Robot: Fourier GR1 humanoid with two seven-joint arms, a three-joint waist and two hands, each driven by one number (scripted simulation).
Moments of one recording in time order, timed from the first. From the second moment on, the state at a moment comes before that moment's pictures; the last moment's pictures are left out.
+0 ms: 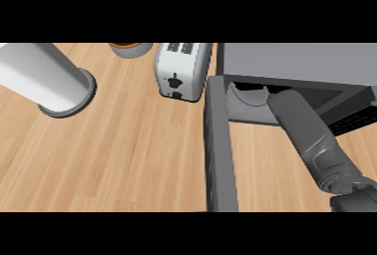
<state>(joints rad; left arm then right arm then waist) 0.36 0.06 0.63 -2.24 0.58 -0.53 0.14 -1.04 -0.17 -0.13 -0.22 0.36 -0.63 -0.63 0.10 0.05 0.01</state>
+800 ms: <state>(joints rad) 0.31 0.08 0.61 -2.19 0.51 -0.54 0.13 -1.08 -0.27 -0.08 -0.08 0.46 -0.84 -0.51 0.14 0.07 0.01</state>
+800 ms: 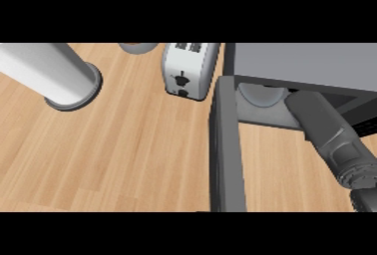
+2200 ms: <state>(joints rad) 0.25 0.05 0.40 -2.14 0.43 -0.67 0.13 -1.03 -0.18 -0.29 -0.12 0.23 -0.31 -0.79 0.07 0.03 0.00</state>
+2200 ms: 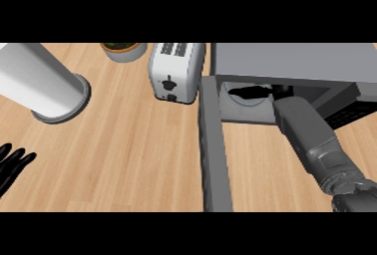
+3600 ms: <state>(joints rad) 0.13 0.00 -0.13 -2.07 0.10 -0.43 0.16 -0.41 -0.13 -0.24 -0.55 0.11 0.14 -0.90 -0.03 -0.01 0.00</state>
